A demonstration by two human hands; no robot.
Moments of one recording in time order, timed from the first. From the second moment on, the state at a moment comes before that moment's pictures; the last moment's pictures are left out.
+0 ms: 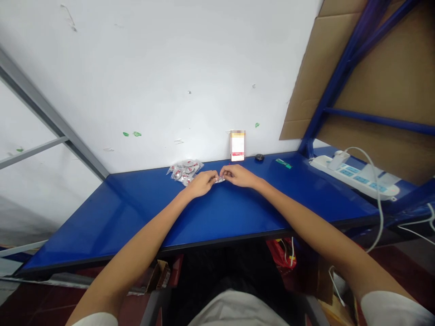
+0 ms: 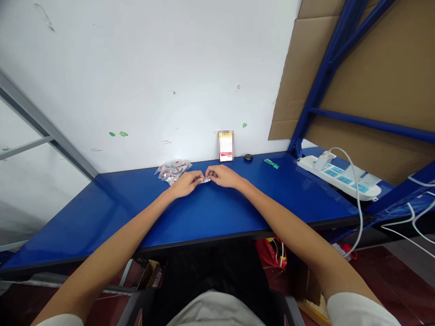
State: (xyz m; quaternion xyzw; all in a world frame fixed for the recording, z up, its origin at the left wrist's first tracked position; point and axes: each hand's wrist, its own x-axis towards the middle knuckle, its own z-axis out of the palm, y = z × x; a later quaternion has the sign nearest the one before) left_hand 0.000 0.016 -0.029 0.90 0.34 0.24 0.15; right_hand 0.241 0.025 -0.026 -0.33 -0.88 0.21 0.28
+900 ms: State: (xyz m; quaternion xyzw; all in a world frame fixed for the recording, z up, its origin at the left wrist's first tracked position) left_hand 0.000 0.014 -0.024 0.85 0.38 0.31 0.19; right_hand 0.243 0.017 -0.011 -0.30 -0.89 0.19 0.30
